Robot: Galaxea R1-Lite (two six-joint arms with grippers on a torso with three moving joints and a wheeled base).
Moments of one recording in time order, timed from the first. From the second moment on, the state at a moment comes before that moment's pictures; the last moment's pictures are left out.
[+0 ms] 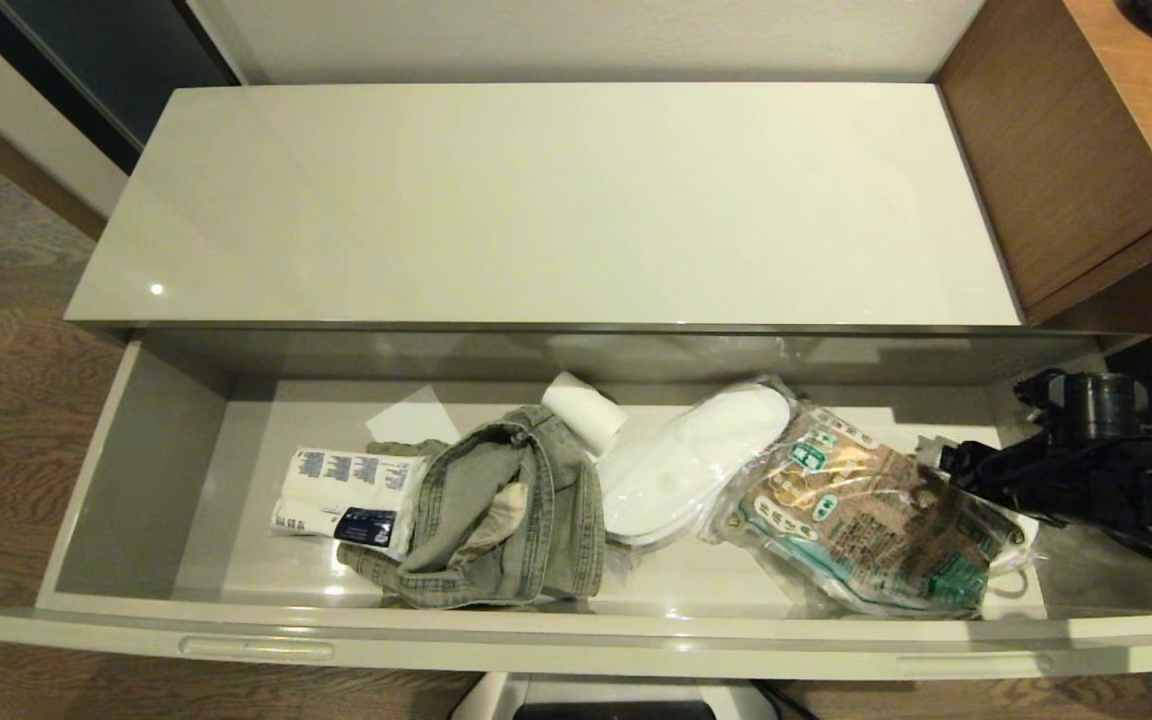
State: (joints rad) left arm 0.00 0.00 0.00 0.01 -0.03 0.10; right arm -0.18 2.06 -0.83 -0.56 -0.02 0.30
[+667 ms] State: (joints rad) left arm 0.00 0.00 0.00 0.01 -0.03 0.10; right arm -0.16 2.04 -0.76 -0.55 0.19 0.35
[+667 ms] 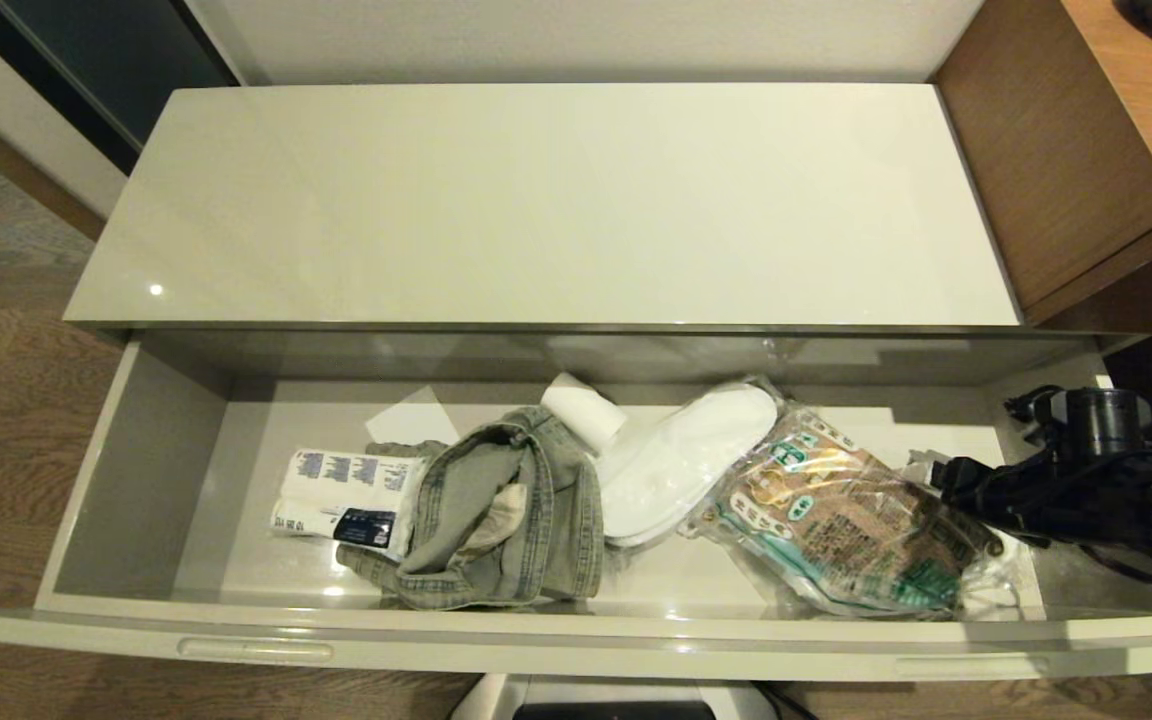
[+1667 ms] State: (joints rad) left arm 0.00 0.00 0.00 0.01 -0.03 0.10; right arm -0.13 1.97 -0.64 -0.48 0.19 0.09
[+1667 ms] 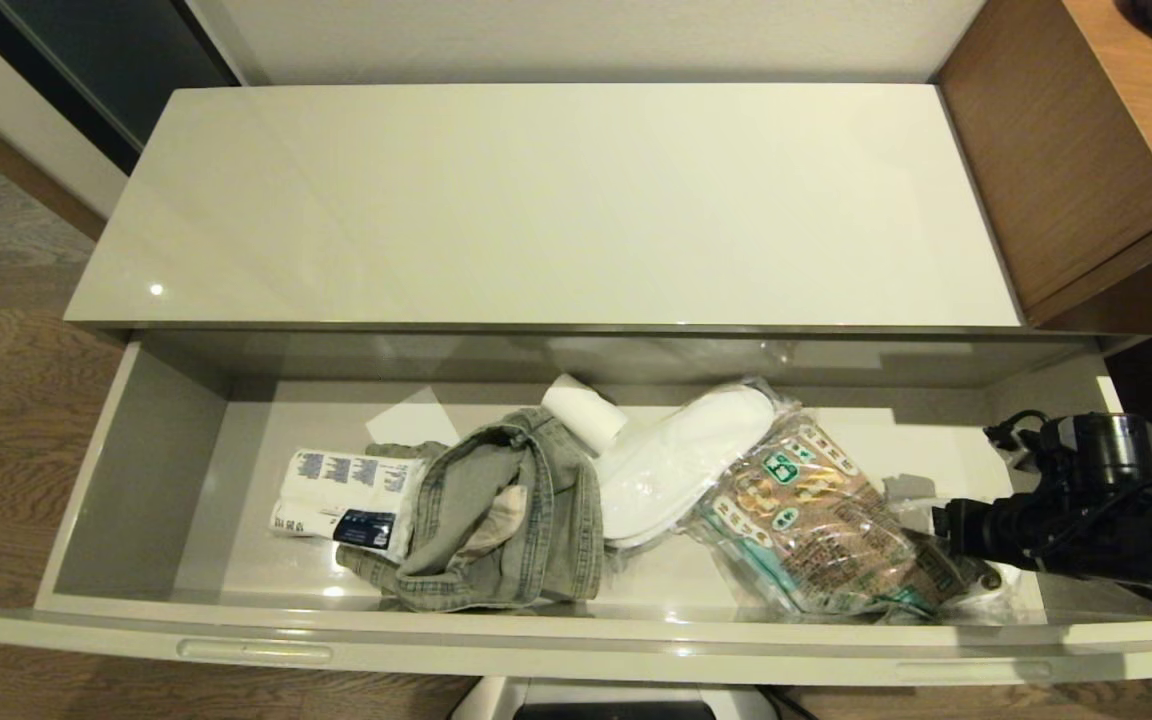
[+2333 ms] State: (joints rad) left arm 0.00 0.00 0.00 0.01 -0.03 0.10; right arm -0.09 1.97 -0.64 -0.39 0.28 0.06
